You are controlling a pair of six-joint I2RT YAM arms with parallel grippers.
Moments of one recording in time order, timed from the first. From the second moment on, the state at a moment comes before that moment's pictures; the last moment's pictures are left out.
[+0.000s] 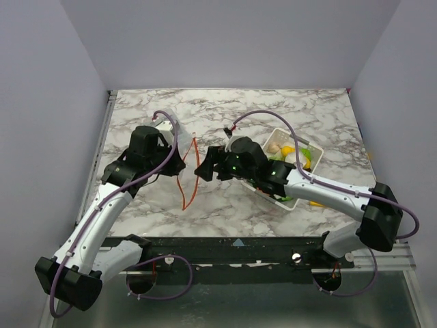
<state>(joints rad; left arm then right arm) -0.38 0.99 1.02 -0.71 0.22 -0.26 0.99 1.45 1.11 -0.09 0.03 0.71</state>
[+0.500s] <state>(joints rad) -0.39 0.98 0.93 -0.59 0.27 -0.20 0.99 1.61 1.14 -0.03 0.05 0.74</state>
